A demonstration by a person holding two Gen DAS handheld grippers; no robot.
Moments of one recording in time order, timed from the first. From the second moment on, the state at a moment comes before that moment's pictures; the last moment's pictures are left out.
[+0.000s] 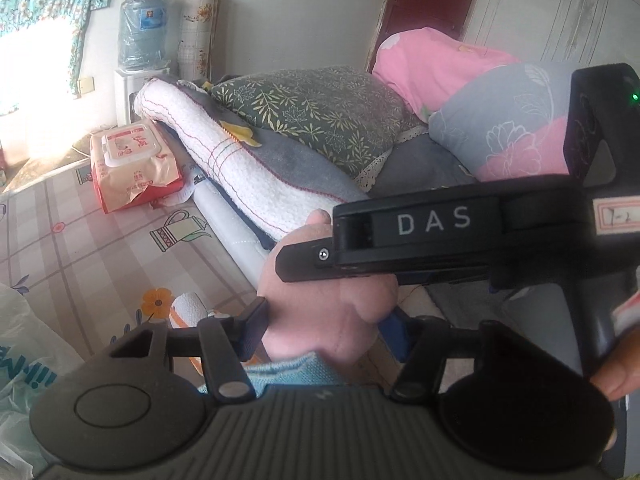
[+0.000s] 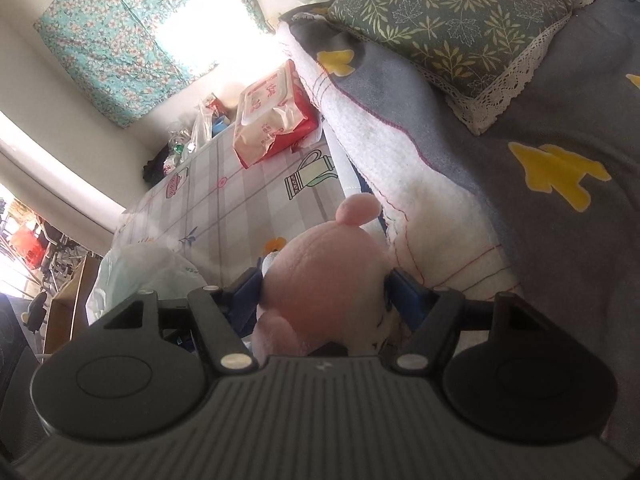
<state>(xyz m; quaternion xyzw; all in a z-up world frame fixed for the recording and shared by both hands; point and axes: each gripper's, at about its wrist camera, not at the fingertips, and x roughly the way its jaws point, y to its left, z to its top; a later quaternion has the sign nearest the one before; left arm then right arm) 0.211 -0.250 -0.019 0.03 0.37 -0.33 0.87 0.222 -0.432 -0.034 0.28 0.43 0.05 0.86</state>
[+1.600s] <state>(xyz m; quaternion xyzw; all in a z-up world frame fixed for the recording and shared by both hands) 0.024 0.138 0.085 -0.08 0.36 -0.07 0.93 0.141 -0.026 0.081 0.25 0.49 0.41 0.73</state>
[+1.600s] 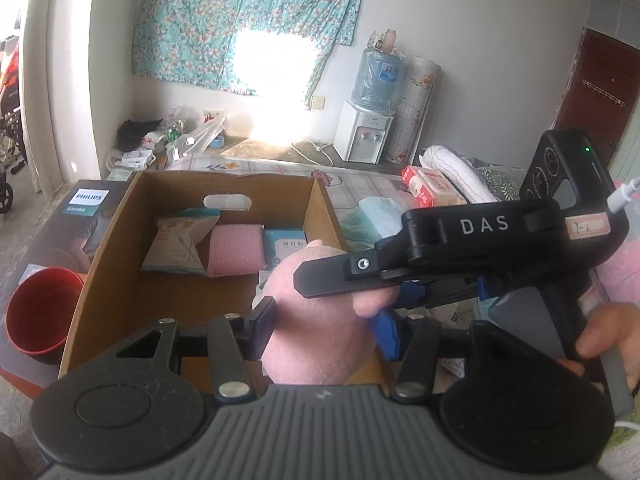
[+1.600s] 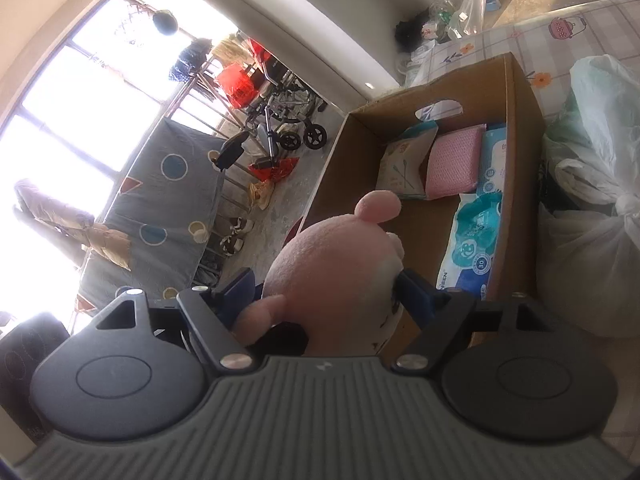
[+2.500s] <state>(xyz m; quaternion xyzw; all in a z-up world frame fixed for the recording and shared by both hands) 0.082 0.196 0.001 -0.11 0.52 -0.04 0.85 0.160 -0.065 0.047 0.23 0.50 0.37 0.75</state>
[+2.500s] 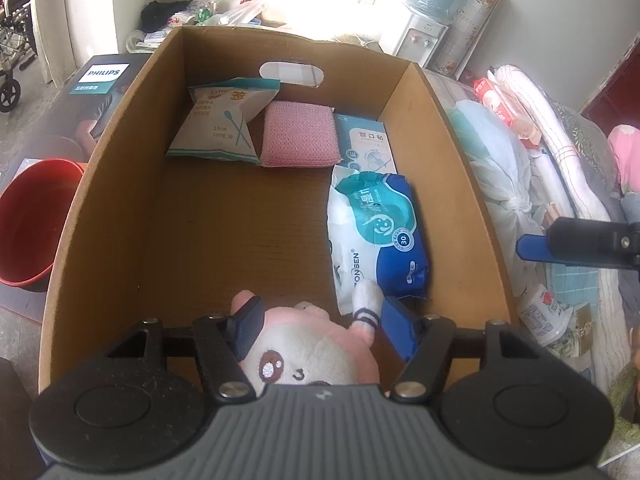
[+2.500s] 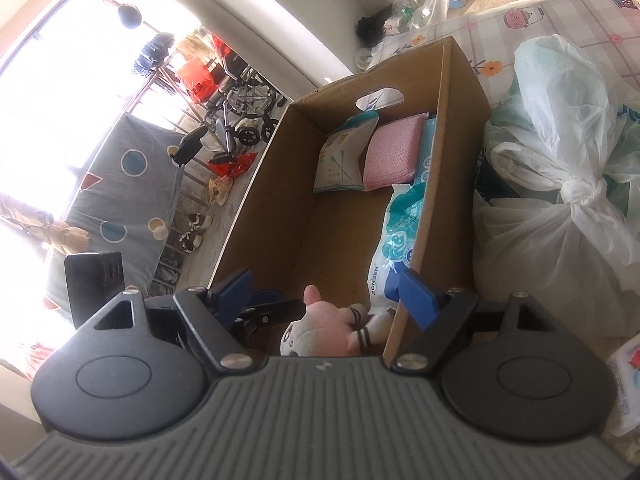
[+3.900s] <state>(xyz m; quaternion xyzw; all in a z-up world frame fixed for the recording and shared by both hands) 0.103 0.240 0.017 -0.23 0.48 0.01 0.85 0.164 -0.081 0.031 0.27 0.49 0.37 0.74</state>
